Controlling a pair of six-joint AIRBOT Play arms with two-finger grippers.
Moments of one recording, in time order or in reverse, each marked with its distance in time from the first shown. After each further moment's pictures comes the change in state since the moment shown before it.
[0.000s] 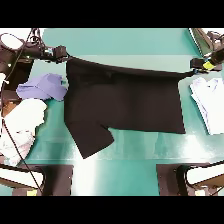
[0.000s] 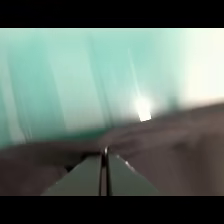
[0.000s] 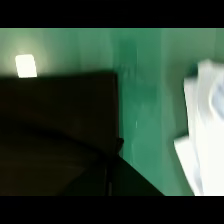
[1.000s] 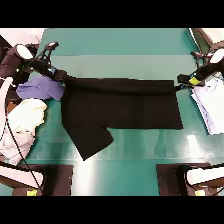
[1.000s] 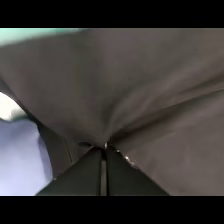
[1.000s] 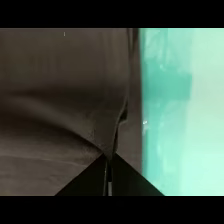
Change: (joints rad) left arm 0.000 -0.027 -0.106 0.332 -0.241 0.084; right arm 0.019 0.068 -0.343 0.119 -0.077 -0.049
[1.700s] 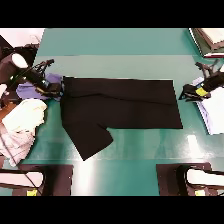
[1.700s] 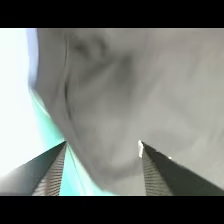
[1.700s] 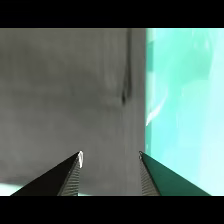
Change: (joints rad) left arm 0.061 0.170 -0.263 0.050 -0.187 -0.156; right arm -0.092 0.229 -0.239 0.057 0.115 -0.058
